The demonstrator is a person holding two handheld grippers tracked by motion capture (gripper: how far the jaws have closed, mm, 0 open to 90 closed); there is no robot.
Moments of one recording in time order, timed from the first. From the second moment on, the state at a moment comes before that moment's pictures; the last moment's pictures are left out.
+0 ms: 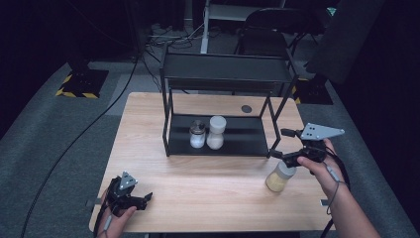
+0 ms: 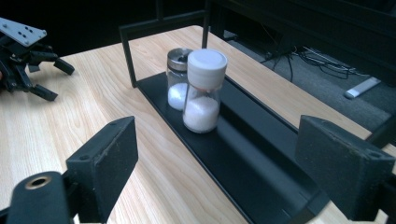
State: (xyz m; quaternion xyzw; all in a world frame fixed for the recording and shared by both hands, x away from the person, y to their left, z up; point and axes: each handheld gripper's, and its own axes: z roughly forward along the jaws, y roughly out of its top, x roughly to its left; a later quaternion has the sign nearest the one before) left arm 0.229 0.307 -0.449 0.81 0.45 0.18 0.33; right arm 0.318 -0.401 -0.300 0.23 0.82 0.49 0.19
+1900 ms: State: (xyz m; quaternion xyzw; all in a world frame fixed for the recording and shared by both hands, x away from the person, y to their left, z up) left arm 0.229 0.307 -0.449 0.81 0.45 0.18 0.33; right arm 0.308 -0.440 -0.393 0.27 0.84 0.45 0.14
